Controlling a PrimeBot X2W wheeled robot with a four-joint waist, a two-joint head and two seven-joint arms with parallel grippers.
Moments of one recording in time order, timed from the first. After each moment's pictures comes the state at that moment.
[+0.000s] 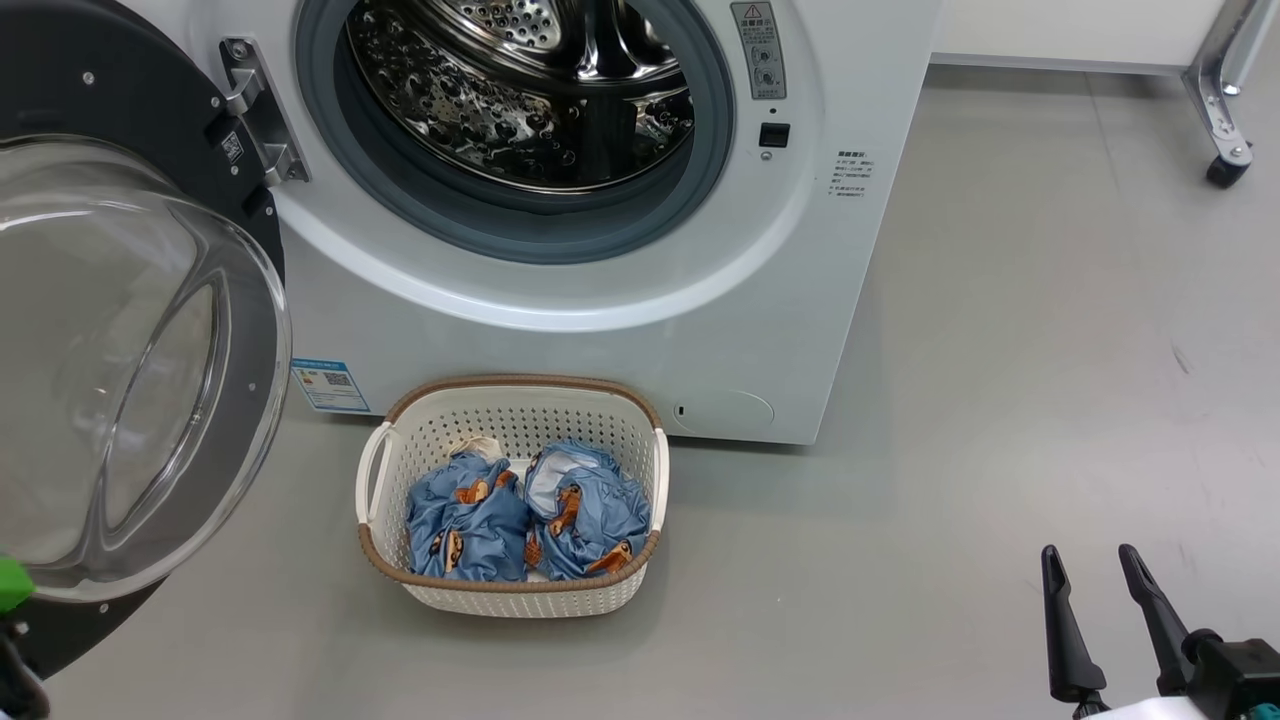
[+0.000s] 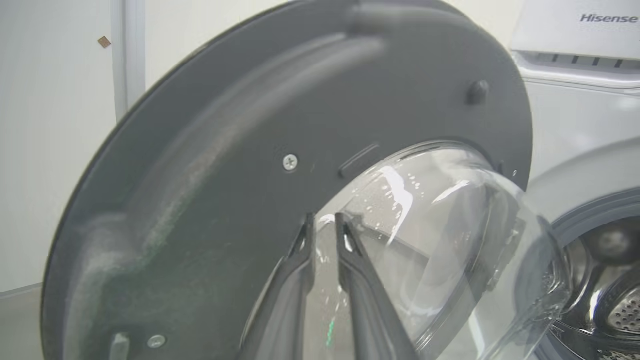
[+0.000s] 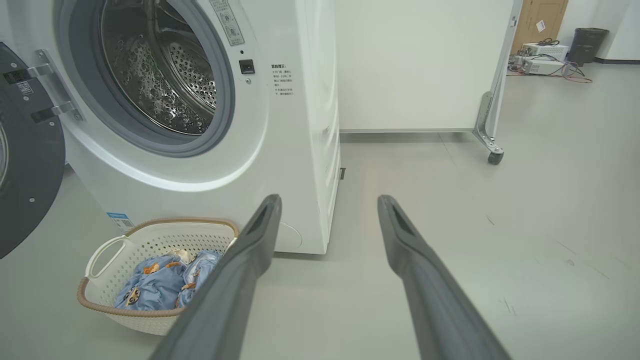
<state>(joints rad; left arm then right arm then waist) -0.12 0.15 0.41 0.22 -0.44 0.08 -0.23 0.24 -0.07 0.00 0.06 0.20 0.12 -0.26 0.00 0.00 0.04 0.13</state>
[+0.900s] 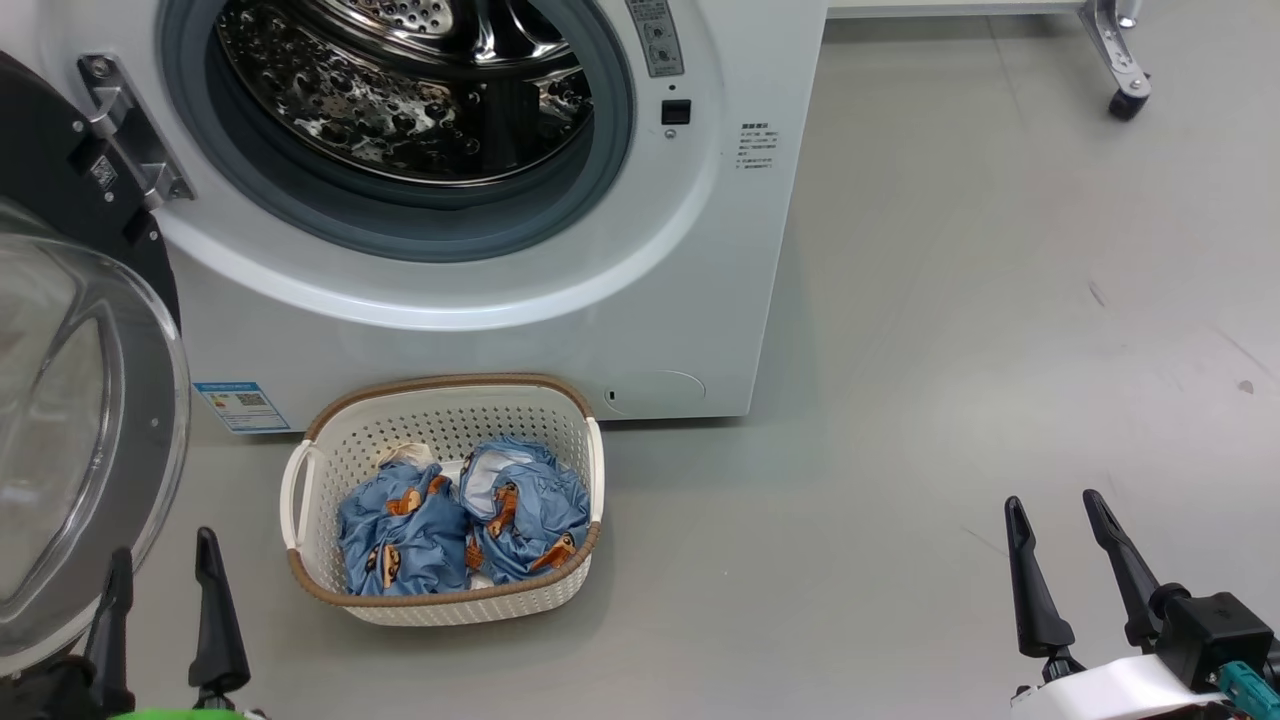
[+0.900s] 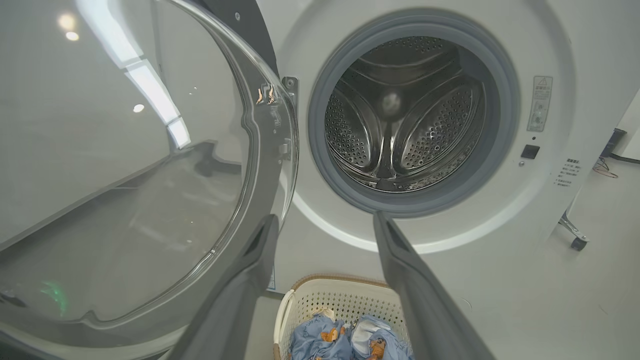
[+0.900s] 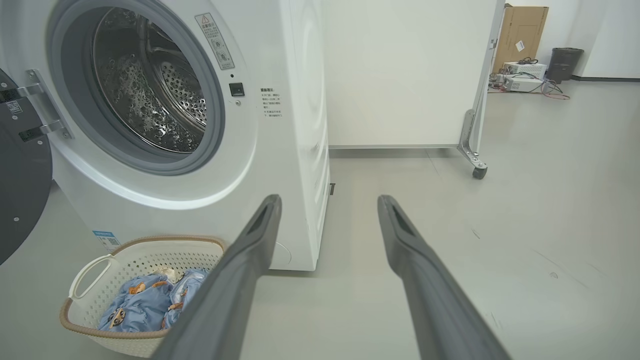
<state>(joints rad) 0.17 0.07 0.11 -0.02 -0.39 -0.10 -0.25 0.17 -0.08 0.06 0.03 0.18 0.12 -0.26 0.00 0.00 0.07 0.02</state>
